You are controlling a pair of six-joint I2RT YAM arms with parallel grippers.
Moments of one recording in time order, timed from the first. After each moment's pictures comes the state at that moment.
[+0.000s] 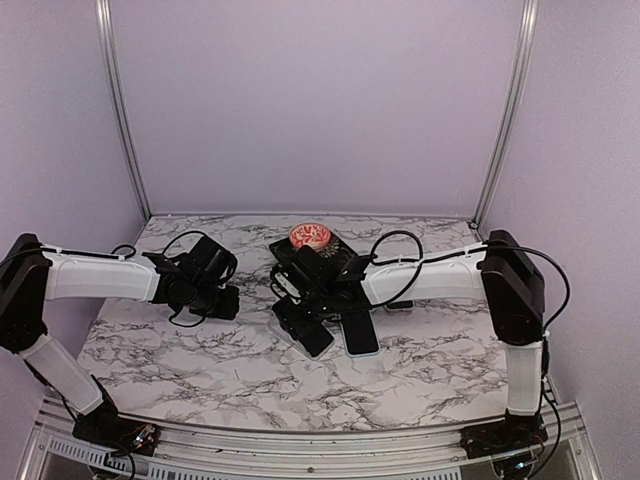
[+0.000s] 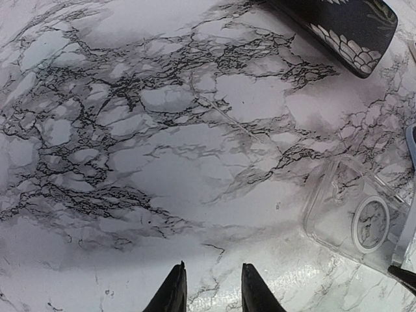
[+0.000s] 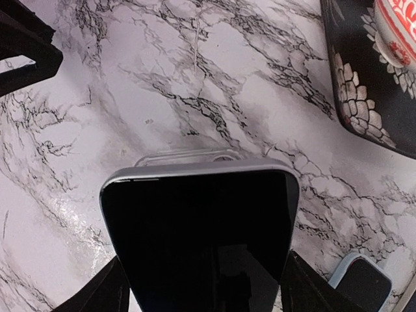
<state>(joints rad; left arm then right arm) -0.69 1.57 0.90 -0.34 -0.17 -0.49 1.04 2.05 1.52 -0.43 0.17 0.22</state>
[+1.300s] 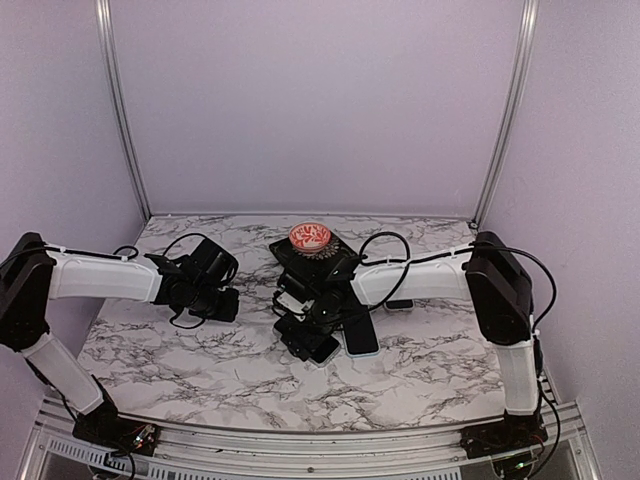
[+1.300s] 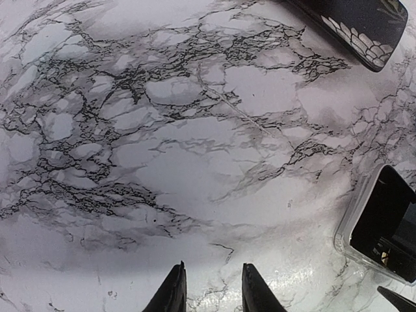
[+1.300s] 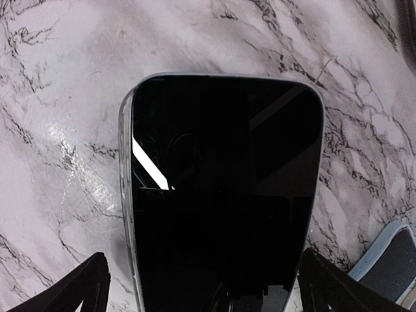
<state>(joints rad) -0.69 1.58 0.89 -0.34 -0.18 -0.48 1.03 2.14 1.60 -0.67 0.08 0.13</state>
